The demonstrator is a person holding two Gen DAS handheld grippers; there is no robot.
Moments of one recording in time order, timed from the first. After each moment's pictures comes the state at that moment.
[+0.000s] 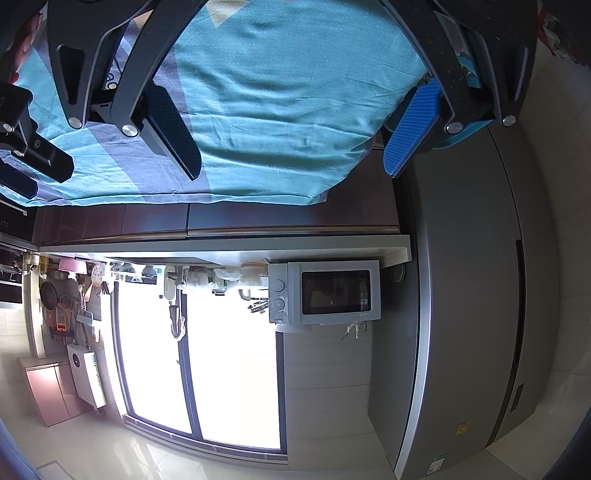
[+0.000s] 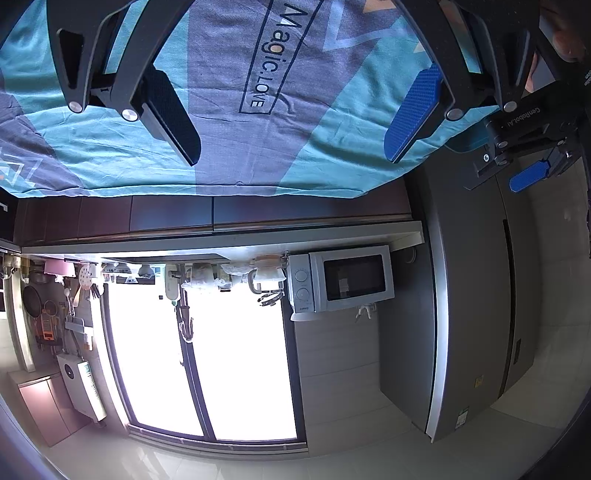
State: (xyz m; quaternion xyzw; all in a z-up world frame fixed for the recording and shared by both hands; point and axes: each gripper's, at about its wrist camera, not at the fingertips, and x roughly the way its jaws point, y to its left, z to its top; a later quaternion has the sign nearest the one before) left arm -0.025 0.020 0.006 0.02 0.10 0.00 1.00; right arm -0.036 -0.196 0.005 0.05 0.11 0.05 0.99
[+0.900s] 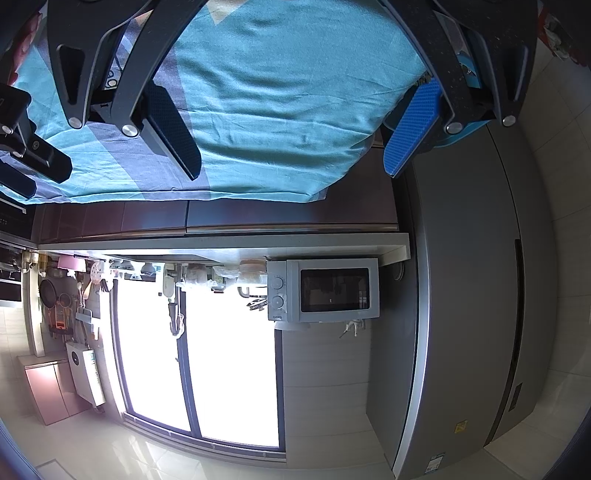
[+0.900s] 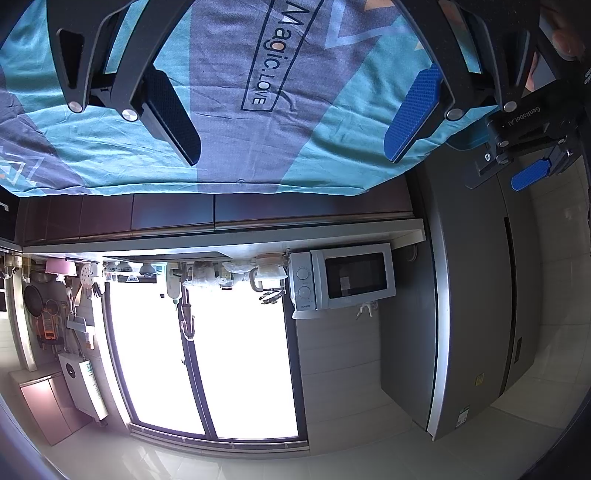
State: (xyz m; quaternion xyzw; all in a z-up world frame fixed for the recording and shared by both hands) left arm -0.026 0.020 0.009 0.02 0.09 0.00 1.00; right arm -0.035 -0.196 0.005 0.05 0.11 0.04 0.99
